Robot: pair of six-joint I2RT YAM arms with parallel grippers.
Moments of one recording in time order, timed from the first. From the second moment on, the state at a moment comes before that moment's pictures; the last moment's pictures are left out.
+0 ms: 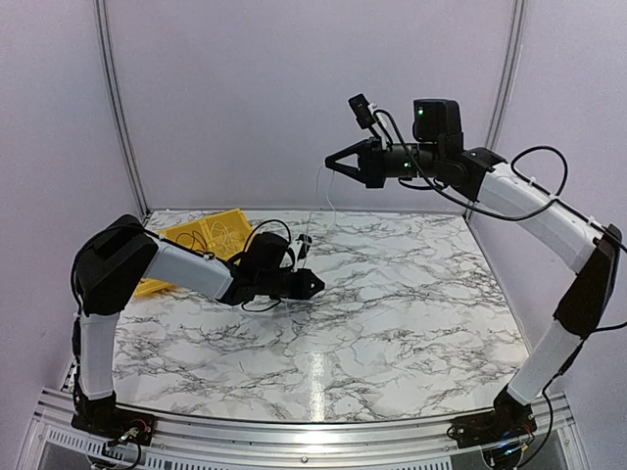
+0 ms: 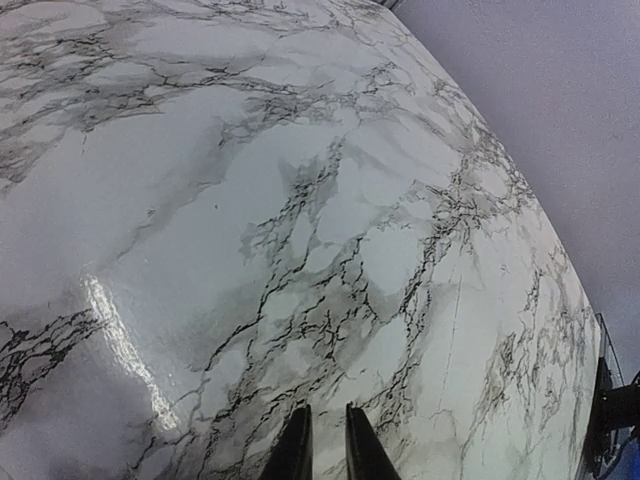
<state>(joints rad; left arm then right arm) -0.81 2.09 1.22 0.33 0.22 -0.53 0.58 1.65 1.69 -0.29 -0.71 0.02</state>
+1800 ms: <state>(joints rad) -0.68 1.60 1.15 0.11 0.36 -0.12 0.59 1.73 1.58 -0.33 -0.59 -0.14</state>
